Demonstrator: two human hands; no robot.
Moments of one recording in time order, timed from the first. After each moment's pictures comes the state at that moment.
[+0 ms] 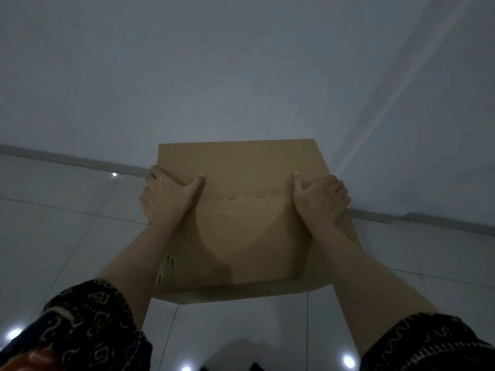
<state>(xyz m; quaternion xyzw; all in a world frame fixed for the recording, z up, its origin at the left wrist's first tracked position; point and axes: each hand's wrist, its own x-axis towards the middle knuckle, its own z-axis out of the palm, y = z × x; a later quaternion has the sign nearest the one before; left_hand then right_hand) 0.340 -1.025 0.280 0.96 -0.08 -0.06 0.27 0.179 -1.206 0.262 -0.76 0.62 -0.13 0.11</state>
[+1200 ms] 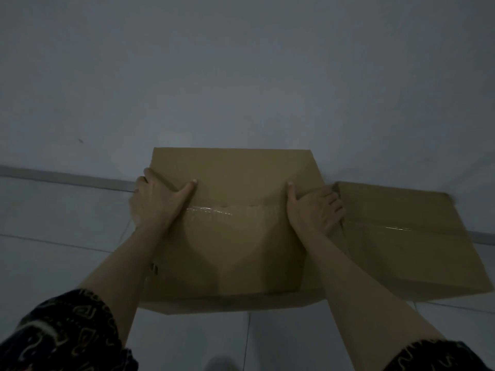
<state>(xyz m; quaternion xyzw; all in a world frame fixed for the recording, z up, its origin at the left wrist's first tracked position) 0.681 -0.980 0.071 0.97 -0.13 -0.05 0.21 0.515 -1.152 0.029 -0.75 0.65 -0.08 0.14</state>
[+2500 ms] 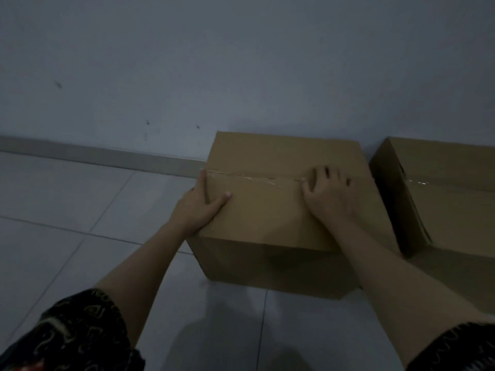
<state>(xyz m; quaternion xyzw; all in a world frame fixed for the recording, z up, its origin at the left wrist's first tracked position) 0.672 -0.980 -0.206 0.90 -0.28 -0.20 0.27 0.513 -1.183 -0.211 -0.89 0.44 -0.12 0.03</state>
